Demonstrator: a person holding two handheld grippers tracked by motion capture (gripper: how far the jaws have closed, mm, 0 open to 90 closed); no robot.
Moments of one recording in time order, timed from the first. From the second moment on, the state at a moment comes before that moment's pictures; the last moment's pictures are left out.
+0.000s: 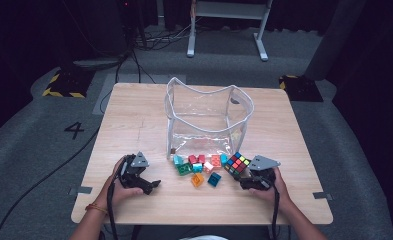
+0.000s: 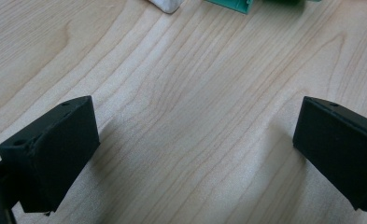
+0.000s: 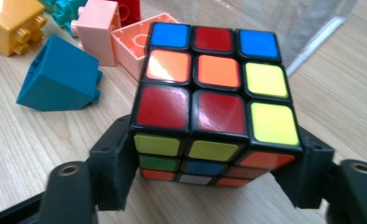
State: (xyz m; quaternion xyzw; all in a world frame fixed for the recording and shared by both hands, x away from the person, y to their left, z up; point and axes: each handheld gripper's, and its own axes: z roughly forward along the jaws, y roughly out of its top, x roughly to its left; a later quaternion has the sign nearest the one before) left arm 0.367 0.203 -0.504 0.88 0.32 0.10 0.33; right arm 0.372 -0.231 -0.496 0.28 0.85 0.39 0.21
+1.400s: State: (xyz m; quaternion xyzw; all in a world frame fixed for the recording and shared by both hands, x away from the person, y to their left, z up) left arm 0.369 0.201 -0.499 0.88 0.32 0.11 0.34; right arm 0.393 -0.326 -0.460 0.36 0.80 0.41 0.25
